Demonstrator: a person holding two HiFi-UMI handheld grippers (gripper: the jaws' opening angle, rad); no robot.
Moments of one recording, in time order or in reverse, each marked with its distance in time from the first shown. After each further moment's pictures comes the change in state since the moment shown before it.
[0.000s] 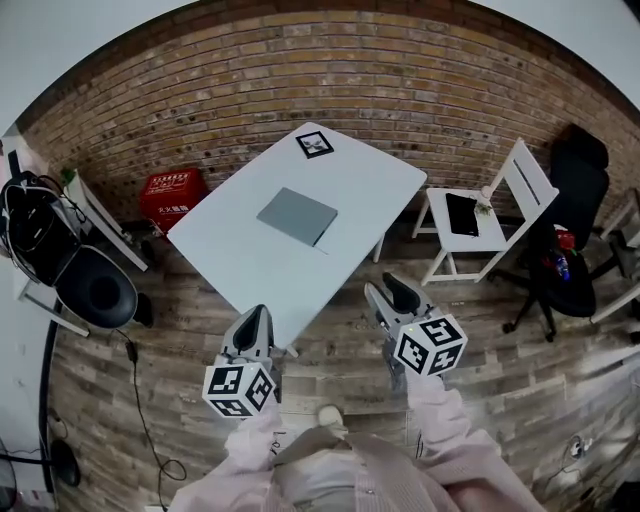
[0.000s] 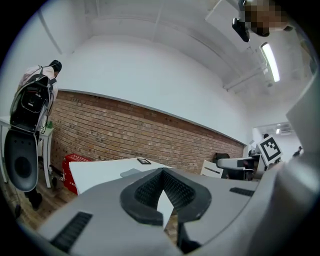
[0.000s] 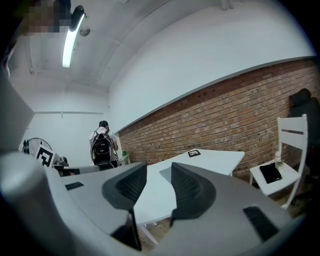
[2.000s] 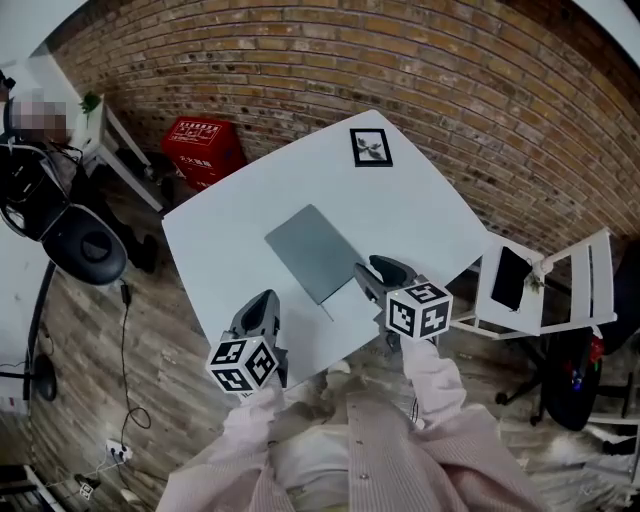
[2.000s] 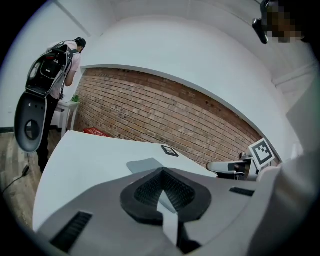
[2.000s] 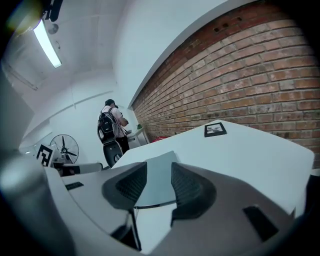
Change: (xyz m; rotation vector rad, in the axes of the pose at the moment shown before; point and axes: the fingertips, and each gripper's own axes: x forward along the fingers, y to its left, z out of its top) left arm 0.237 0.102 -0.048 -0.266 0.127 0.309; right arm 0.307 -0.135 -0.040 0.015 0.416 0.336
